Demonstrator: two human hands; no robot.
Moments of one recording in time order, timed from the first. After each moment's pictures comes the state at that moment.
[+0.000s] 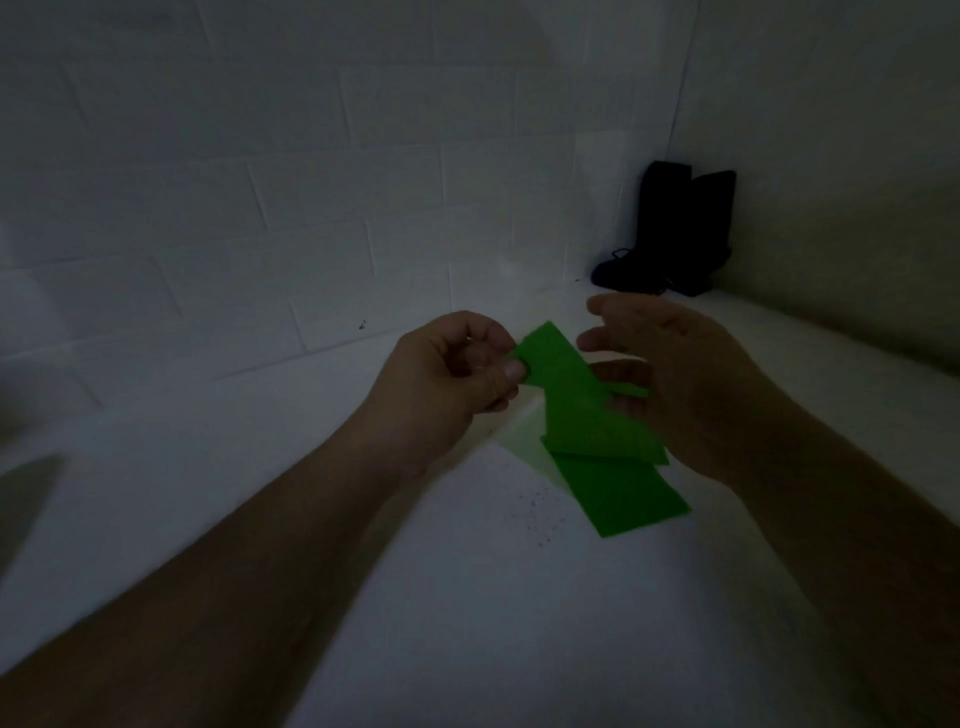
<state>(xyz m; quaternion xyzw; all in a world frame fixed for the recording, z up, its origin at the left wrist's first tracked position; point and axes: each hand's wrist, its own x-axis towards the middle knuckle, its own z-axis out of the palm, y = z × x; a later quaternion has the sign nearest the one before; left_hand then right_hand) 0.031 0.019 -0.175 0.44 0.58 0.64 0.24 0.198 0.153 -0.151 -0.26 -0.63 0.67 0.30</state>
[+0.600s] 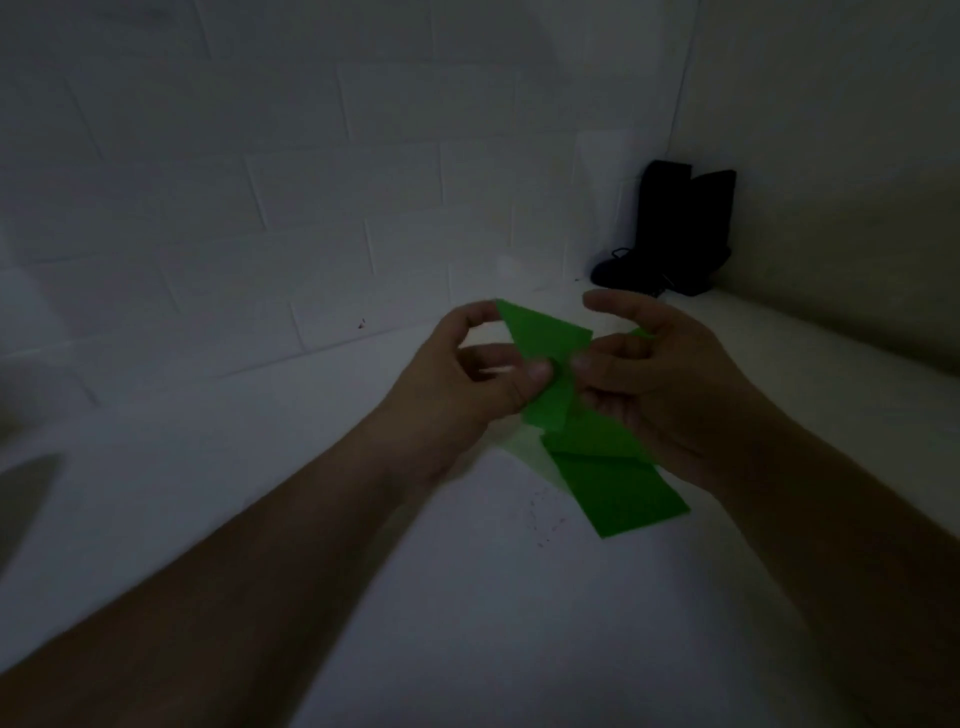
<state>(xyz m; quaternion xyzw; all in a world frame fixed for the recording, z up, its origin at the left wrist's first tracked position) 0.044 0.020 -0.172 0.40 0.53 0.67 0.34 0.195 0.141 -0.154 -0.20 -0.59 0.71 0.32</state>
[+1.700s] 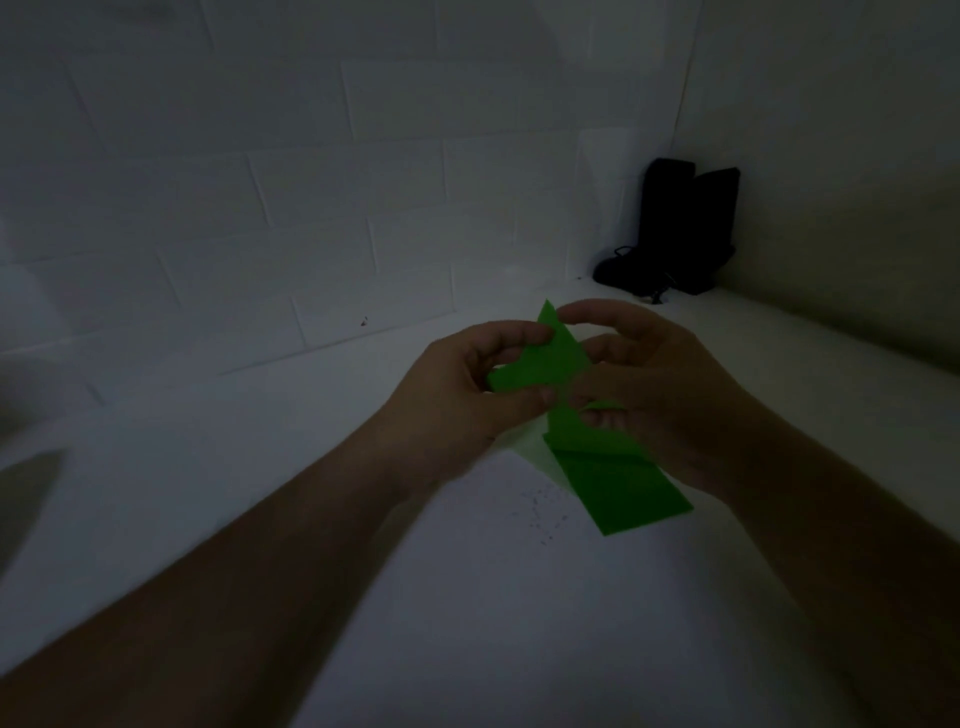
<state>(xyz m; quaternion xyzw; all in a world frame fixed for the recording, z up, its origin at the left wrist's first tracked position) 0.046 0.016 -0.174 0.47 0.57 0.61 0.30 0.194 0.144 -0.160 -0.17 -0.68 0.66 0.27</state>
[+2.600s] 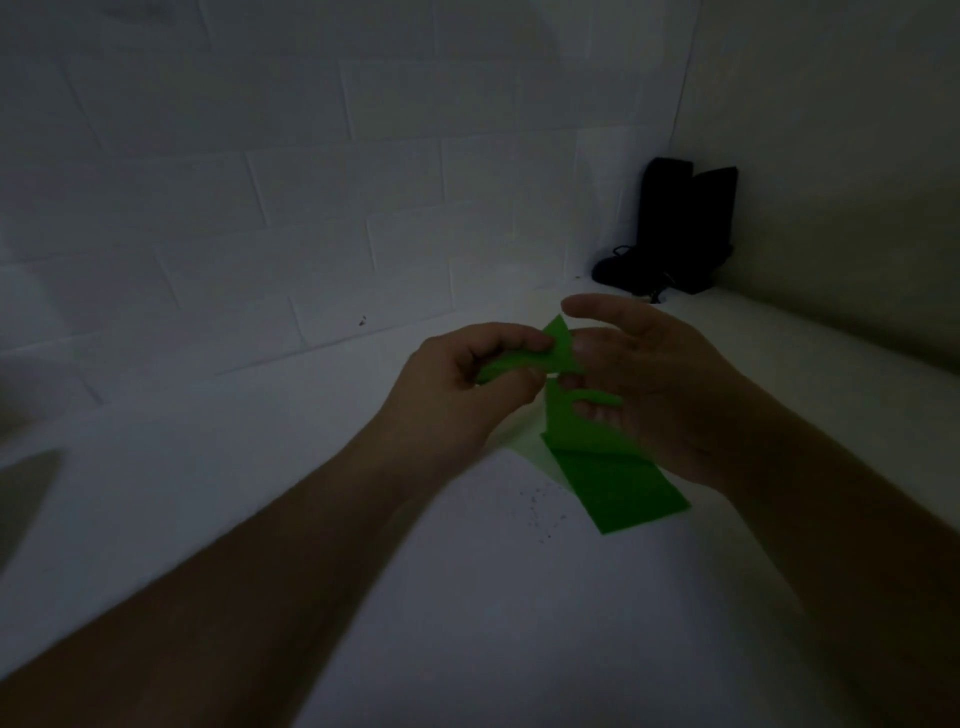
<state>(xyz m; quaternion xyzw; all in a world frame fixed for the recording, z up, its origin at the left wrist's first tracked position) 0.045 0.013 -0.176 0.49 0.59 0.60 0.21 0.198 0.149 -0.161 -0.16 -0.65 0.70 0.25</state>
